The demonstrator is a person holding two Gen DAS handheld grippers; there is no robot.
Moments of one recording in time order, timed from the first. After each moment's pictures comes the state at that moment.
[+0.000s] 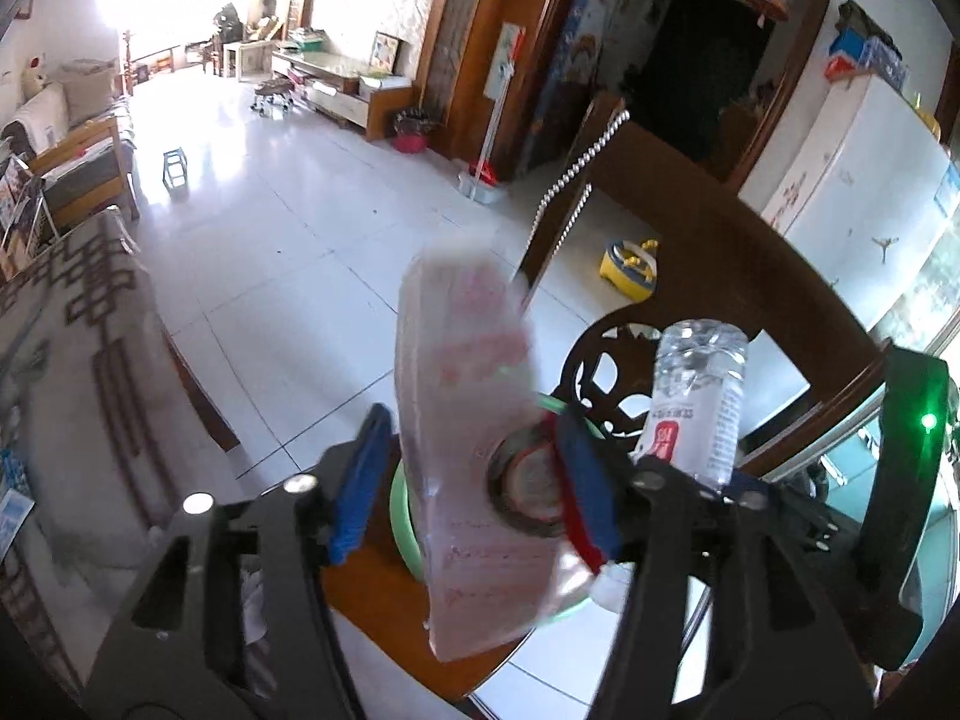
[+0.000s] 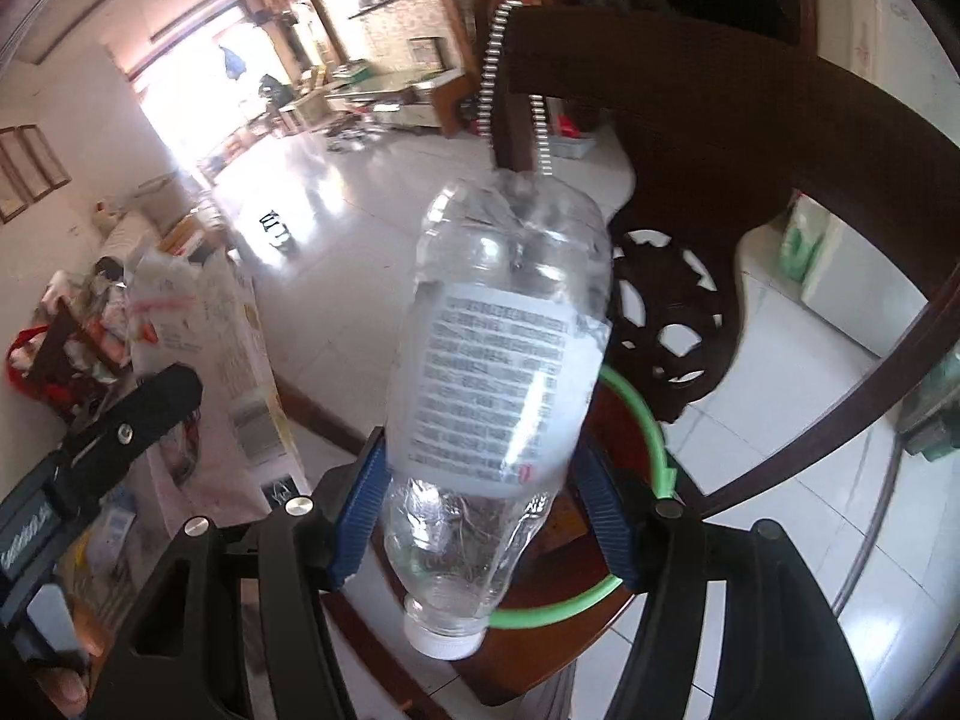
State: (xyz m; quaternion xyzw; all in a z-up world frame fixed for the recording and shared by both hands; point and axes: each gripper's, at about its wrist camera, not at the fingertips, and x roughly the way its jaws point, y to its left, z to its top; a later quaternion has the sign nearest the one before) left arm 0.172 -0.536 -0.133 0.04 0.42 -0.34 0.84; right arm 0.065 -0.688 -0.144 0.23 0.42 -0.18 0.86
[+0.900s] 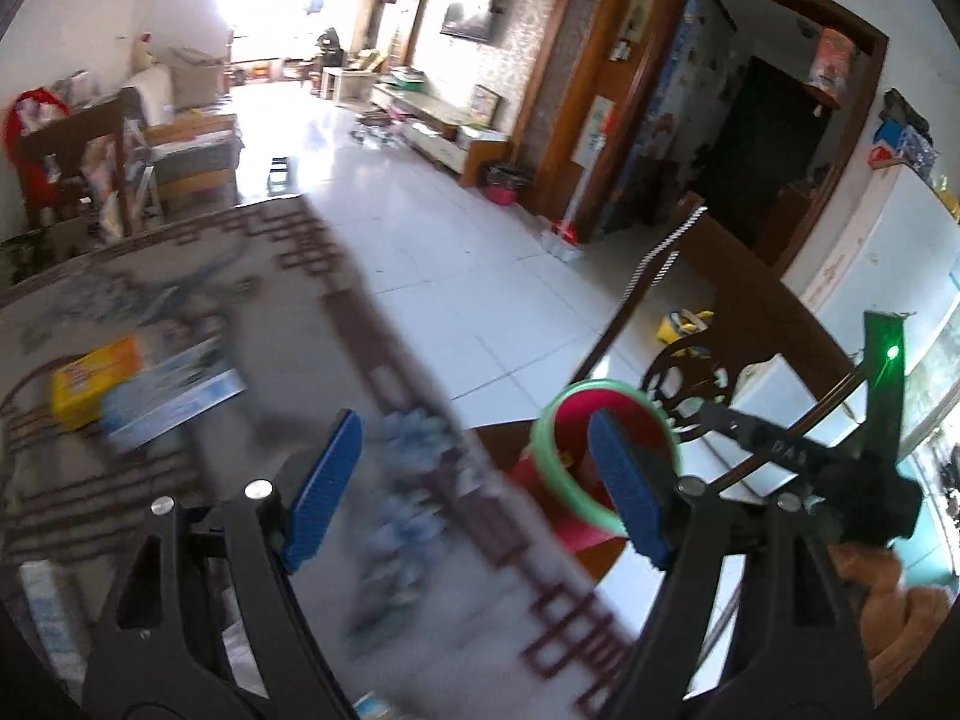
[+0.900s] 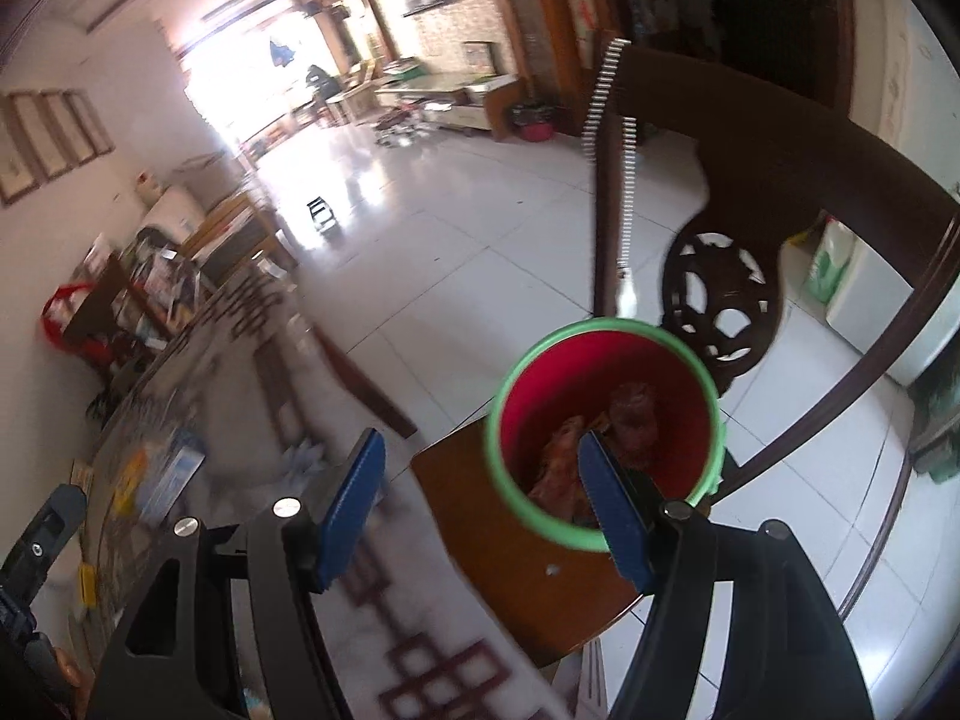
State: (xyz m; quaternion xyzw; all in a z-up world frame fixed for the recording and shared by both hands) left arm 0.085 -0.297 -0.070 -0.03 0.38 -0.23 0.90; right arm 0.031 -0.564 -0.094 0.19 0.42 -0.11 0.88
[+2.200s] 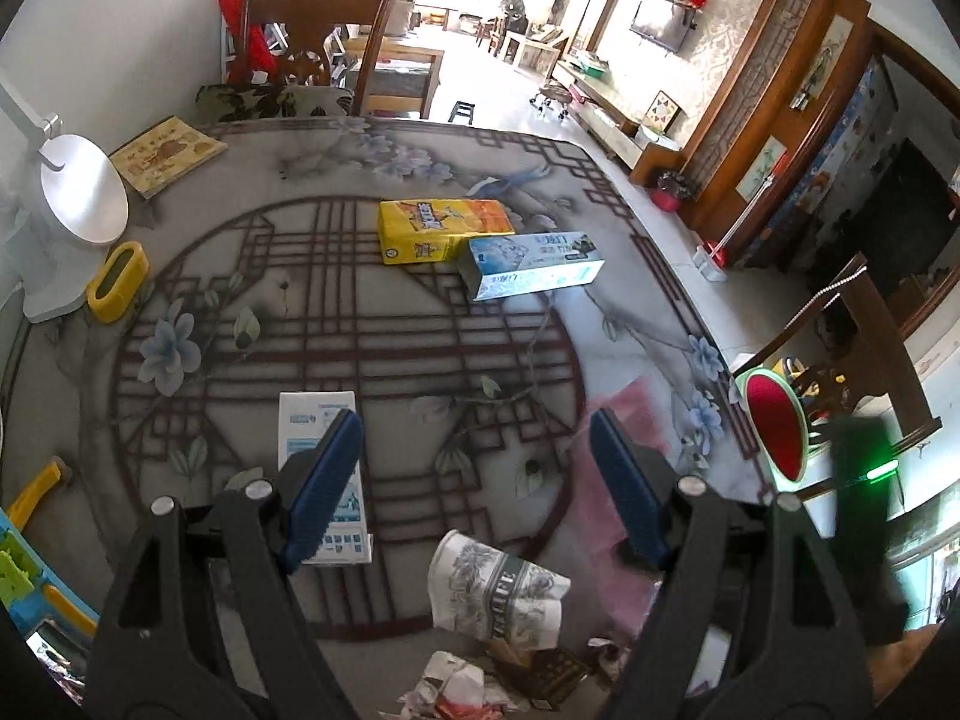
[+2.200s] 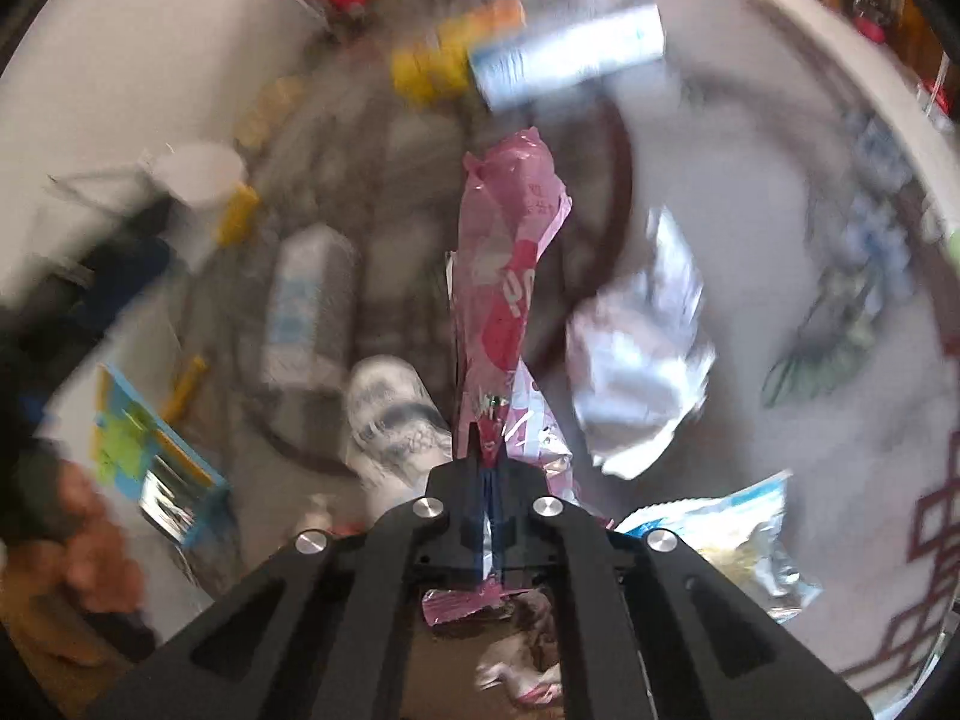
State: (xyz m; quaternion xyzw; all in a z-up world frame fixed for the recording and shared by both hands) left arm 0.032 -0.027 -0.110 -0.11 0.44 -0.06 0.89; right arm 0.024 -0.243 -0.165 0.11 0.57 0.22 0.78
